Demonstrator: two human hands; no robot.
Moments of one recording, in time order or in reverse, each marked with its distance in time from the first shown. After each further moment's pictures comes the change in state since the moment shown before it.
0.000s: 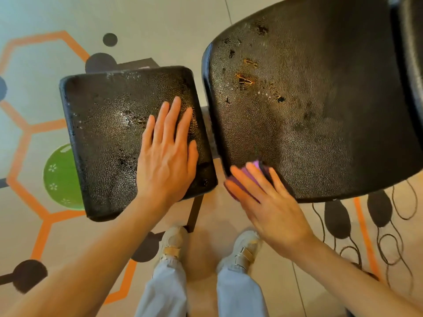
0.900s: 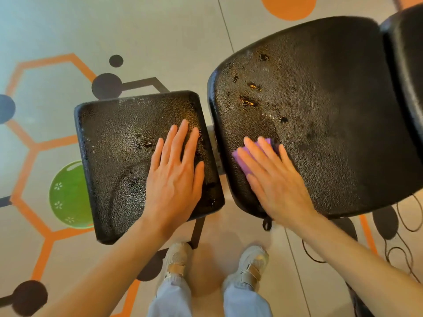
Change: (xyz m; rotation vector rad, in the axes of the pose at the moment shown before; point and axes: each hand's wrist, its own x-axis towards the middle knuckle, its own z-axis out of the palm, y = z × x) left_hand 0.002 -0.006 -0.007 -0.084 -0.057 0.020; right_hand 0.059 0.036 -0.009 0.064 0.095 0.149
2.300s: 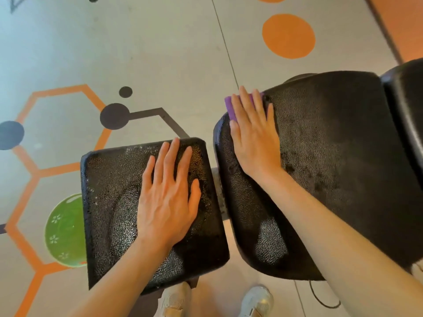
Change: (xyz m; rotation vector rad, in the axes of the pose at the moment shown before) left_hand 0.051 -0.021 -0.008 0.103 0.027 -0.082; right_hand 0.178 0.008 -0.022 0.030 0.226 0.226
